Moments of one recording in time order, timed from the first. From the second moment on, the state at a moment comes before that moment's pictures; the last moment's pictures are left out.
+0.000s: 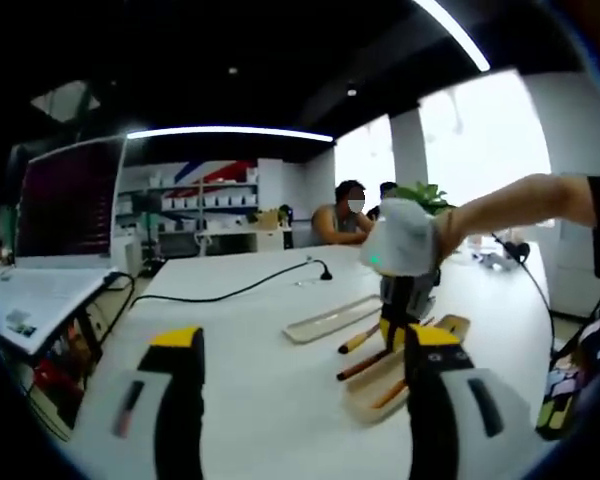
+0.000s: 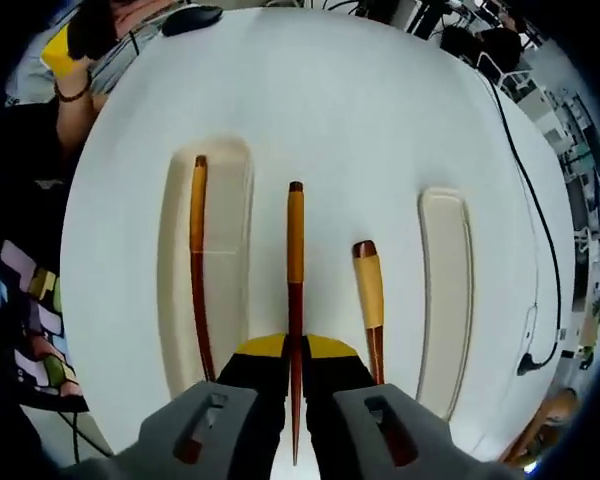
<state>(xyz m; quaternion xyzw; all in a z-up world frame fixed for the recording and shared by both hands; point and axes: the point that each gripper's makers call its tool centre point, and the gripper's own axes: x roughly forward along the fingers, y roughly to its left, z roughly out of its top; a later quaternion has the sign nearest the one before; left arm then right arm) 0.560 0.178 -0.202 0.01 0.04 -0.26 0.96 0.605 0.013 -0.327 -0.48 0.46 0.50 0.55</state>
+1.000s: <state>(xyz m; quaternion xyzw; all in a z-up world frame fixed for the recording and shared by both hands) 0.564 0.176 -0.195 0.01 0.03 -0.27 0.96 0.553 0.012 -0.282 -0.49 0.43 0.50 0.57</state>
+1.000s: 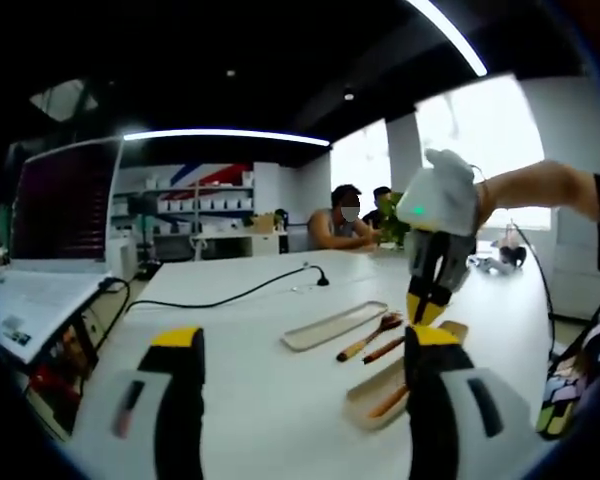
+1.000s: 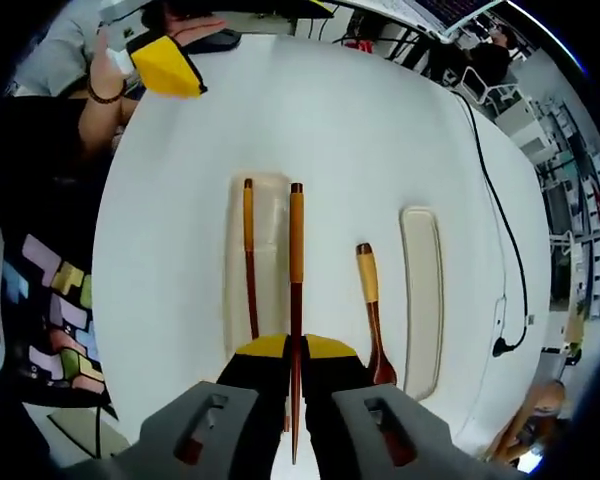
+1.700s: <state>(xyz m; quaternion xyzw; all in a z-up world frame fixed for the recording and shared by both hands) 0.565 0.180 -0.196 0.01 0.03 -0.27 0.96 0.557 0.028 -0.309 -0.48 0.45 0.51 0.55</state>
